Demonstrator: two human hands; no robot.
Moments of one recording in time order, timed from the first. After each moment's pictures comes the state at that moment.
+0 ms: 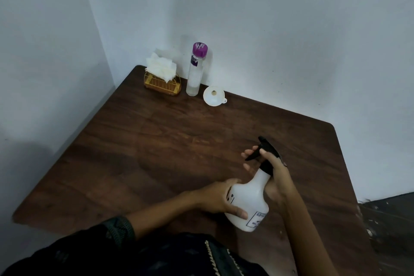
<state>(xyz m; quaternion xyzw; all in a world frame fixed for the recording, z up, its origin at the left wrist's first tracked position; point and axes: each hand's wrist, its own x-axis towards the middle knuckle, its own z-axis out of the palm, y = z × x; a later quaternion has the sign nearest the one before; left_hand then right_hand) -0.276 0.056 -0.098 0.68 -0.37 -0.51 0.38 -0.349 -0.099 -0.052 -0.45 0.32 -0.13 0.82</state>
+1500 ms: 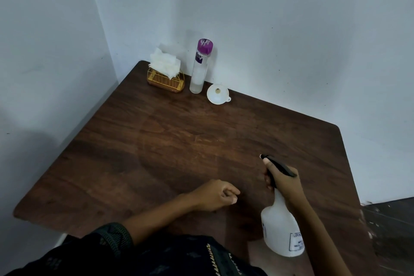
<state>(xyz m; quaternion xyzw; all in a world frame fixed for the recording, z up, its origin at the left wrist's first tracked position) -0.269 0.062 -0.109 0.71 -0.37 -0.46 0.38 -0.362 -0.114 -0.053 -0.71 0.41 -0.09 0.57</state>
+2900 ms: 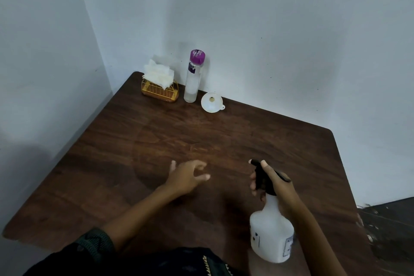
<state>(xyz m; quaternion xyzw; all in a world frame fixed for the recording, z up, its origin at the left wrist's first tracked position) -0.211 0.075 -0.107 0.85 -0.26 -0.32 0.33 -0.363 -0.112 -0.043 -0.66 0.34 -0.03 0.67</state>
